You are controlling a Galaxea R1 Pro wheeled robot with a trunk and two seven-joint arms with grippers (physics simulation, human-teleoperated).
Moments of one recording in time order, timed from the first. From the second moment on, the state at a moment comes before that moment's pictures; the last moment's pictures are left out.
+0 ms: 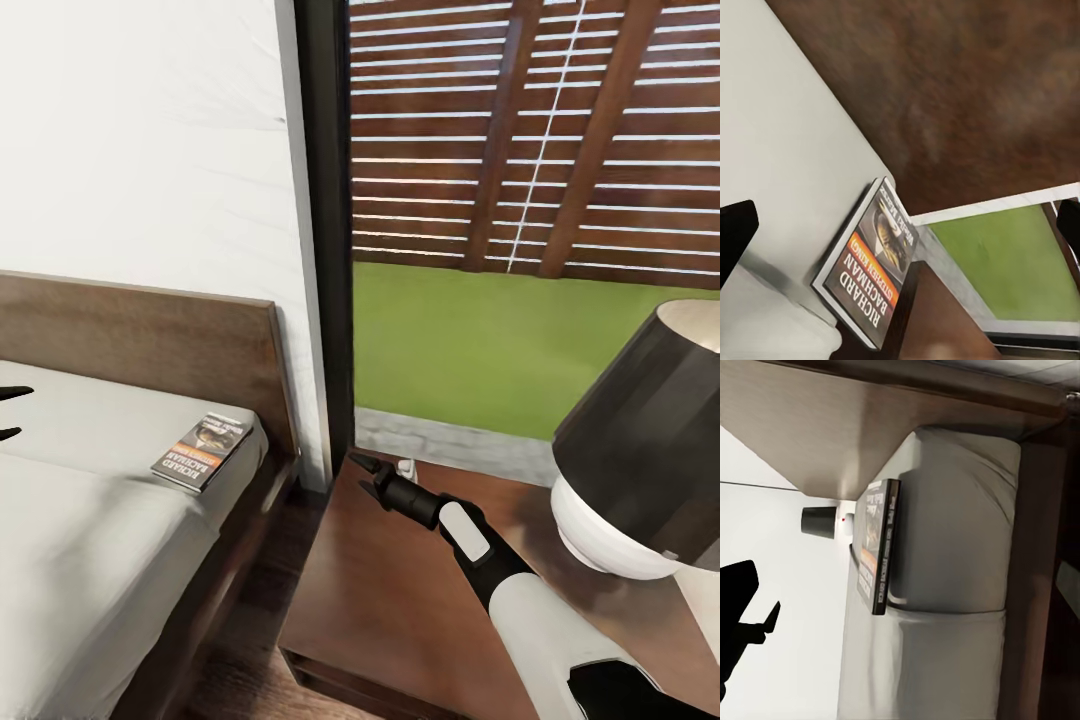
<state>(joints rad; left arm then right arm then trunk) -0.97 0.95 -0.08 -0.58 1.18 1.01 -0.60 -0.79 0.12 0.10 -0.53 -0.93 0.55 0.58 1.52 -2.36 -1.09</state>
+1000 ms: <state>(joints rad) -0.97 0.95 -0.08 -0.58 1.18 1.01 -0.60 -0.79 0.12 0.10 -0.53 -0.94 0.55 0.58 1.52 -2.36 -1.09</state>
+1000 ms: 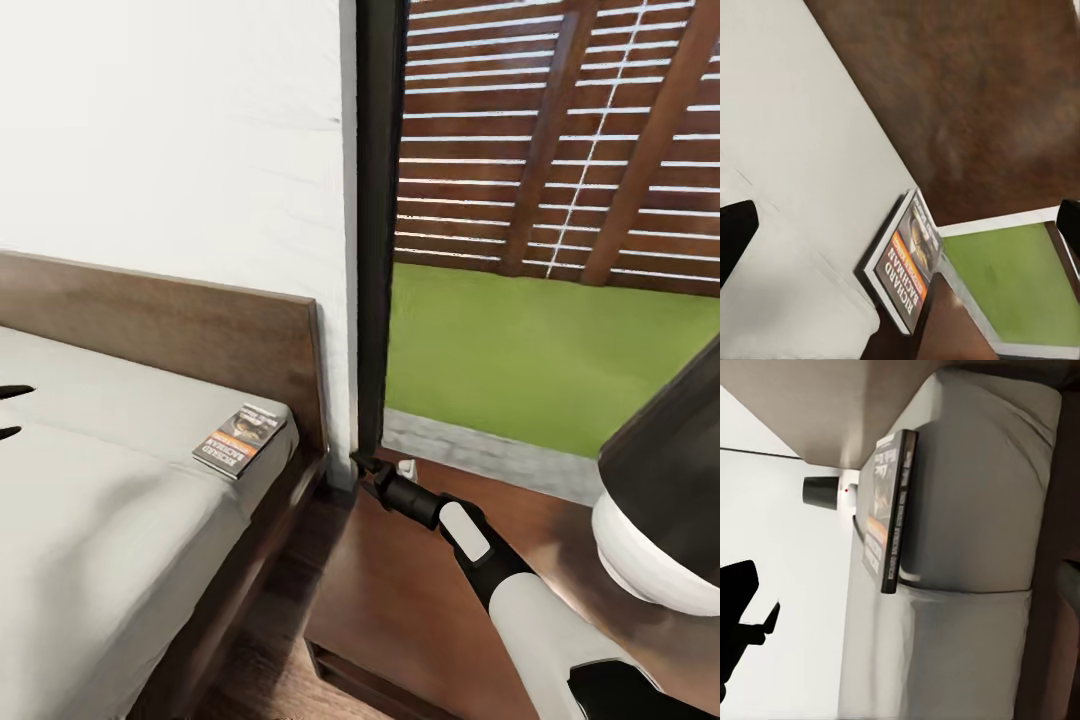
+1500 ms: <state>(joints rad) -0.97 0.95 -0.08 -0.60 1.18 1.01 -0.60 -0.79 0.12 0.10 -0.53 -0.94 0.55 0.58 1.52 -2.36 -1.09</state>
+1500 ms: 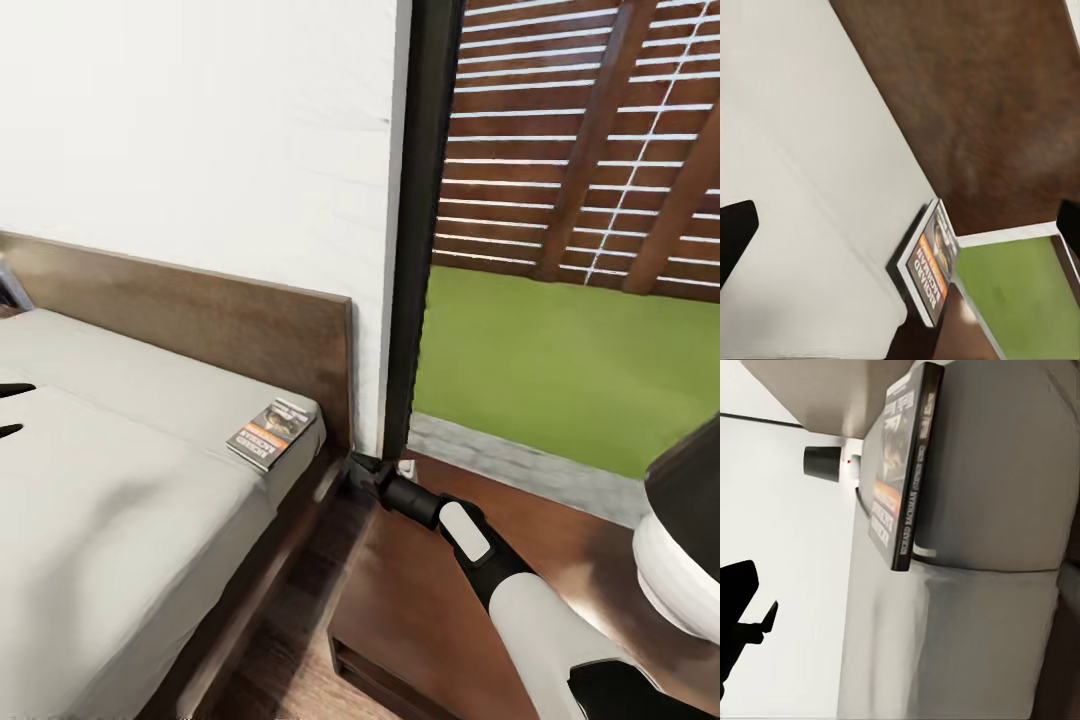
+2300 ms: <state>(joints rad) -0.97 0.96 -0.08 -0.60 1.18 1.01 -0.60 -0.79 0.12 0.10 -0.53 -0.94 0.55 0.58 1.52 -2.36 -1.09</state>
